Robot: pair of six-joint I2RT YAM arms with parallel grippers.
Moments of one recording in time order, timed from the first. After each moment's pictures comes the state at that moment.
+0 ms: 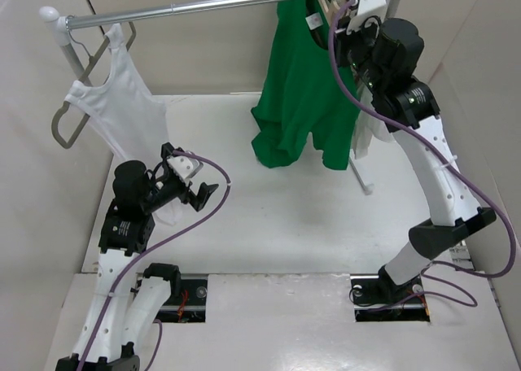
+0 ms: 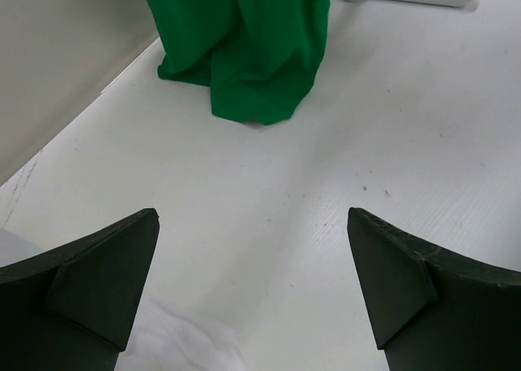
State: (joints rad) left arm -0.13 0.64 0.82 -0.47 0.63 0.40; right arm 0.45 1.61 2.12 -0.42 0.13 -0.18
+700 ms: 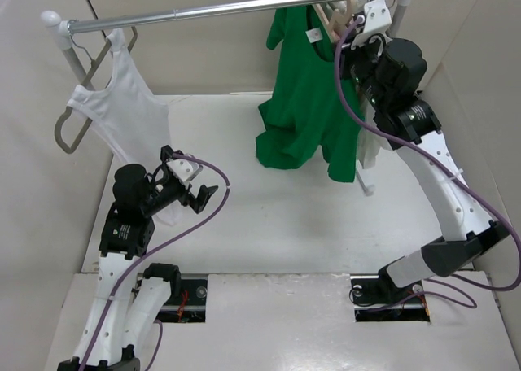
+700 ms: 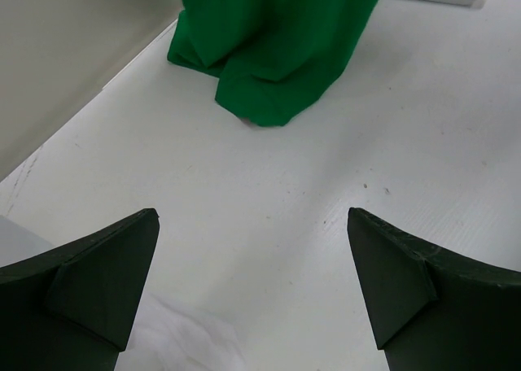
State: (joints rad) left arm -0.13 0.62 0.80 -0.46 0.62 0.39; right arm 0.45 1.49 1.85 -0.24 0.11 -0.14
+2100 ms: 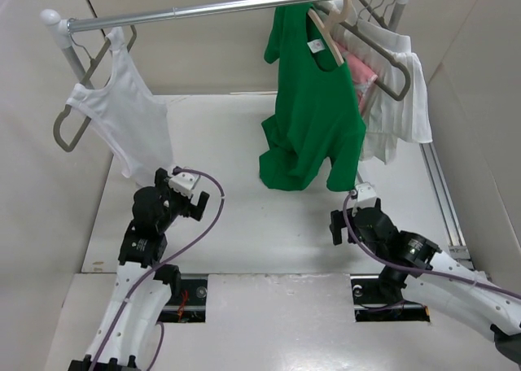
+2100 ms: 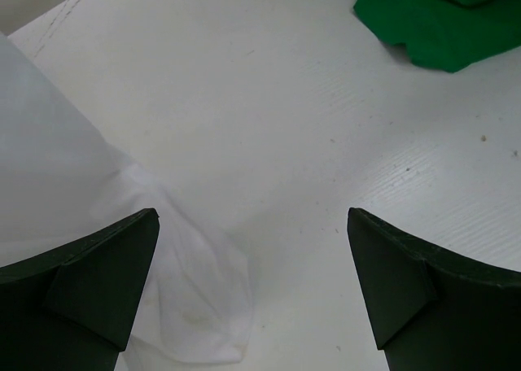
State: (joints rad) left arm -0.13 0.49 0.43 -0.28 0.27 0.31; right arm 0.88 0.55 0.43 -0.59 0.43 0.38
